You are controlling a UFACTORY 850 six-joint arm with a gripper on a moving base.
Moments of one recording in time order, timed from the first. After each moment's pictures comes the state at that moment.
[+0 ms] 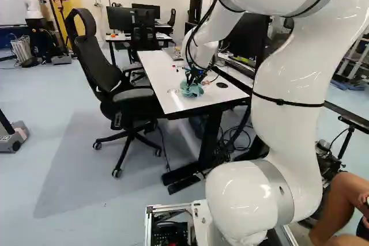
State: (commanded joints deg) arm 1.7 -15.6 -57.6 0.0 -11.0 0.0
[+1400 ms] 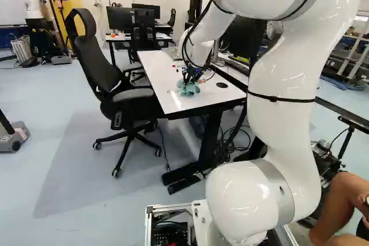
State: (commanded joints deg) arm 3.7 -19.6 -62.4 0.0 -12.0 0.0
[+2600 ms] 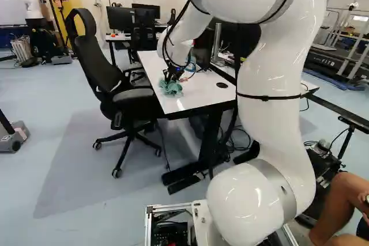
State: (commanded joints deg) arm 13.6 -22.0 -65.5 0.0 -12.0 0.0
